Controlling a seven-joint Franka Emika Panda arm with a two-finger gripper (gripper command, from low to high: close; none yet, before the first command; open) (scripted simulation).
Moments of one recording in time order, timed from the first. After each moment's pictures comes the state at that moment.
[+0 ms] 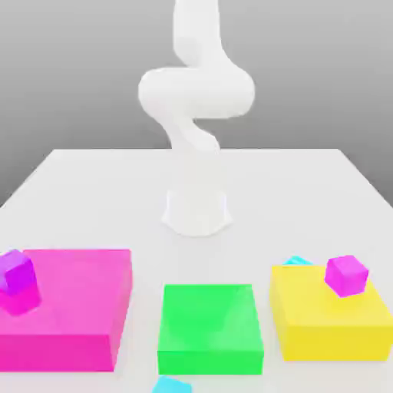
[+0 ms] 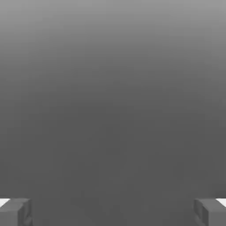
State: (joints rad) arm -0.02 -0.71 0.01 -2.30 -0.01 2.33 0.83
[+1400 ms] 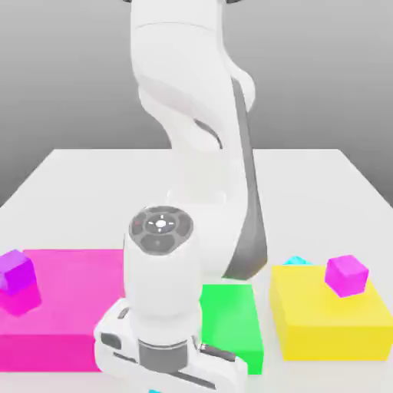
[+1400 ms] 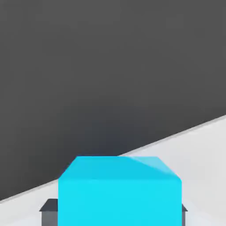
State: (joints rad) arm -0.10 0.49 0.02 -2.26 -0.03 2.75 1.10
